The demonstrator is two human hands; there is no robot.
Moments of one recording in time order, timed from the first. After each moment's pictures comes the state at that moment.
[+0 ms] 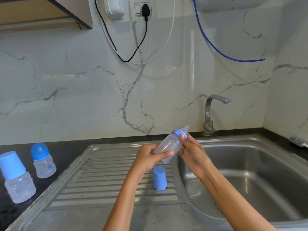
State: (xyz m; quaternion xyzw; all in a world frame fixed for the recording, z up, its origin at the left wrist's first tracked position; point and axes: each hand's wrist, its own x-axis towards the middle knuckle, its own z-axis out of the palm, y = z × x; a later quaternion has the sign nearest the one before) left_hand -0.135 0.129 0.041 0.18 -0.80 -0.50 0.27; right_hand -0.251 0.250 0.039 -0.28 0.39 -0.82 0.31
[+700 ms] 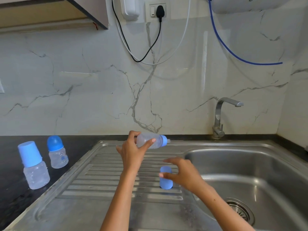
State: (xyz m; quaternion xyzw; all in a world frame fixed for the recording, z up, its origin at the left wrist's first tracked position) left_hand -0.107 0.099 0.042 0.33 -0.74 -0.29 0.52; right_hand -0.217 0.242 0.010 -0.51 0.79 -0.32 0.06
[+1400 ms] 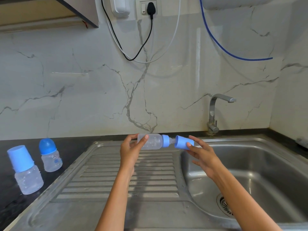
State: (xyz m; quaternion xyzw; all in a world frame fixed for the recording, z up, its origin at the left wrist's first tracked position) left_hand -0.115 0.099 0.039 0.27 -0.64 -0.54 0.48; right_hand -0.278 0.267 0.023 -0.23 0.59 -0.72 0.28
